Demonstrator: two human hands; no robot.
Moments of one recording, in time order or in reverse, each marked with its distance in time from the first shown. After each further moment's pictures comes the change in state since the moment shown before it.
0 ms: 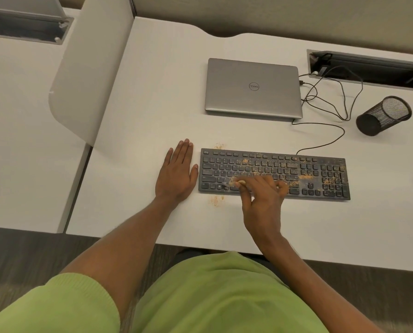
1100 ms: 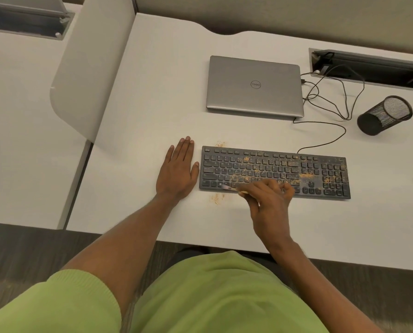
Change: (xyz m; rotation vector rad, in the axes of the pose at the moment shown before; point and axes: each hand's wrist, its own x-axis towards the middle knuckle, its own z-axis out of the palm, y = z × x) left_hand 0.000 0.001 -0.002 0.000 0.006 0.002; right_hand -0.010 0.017 -0.012 -0.048 -0.122 -0.069
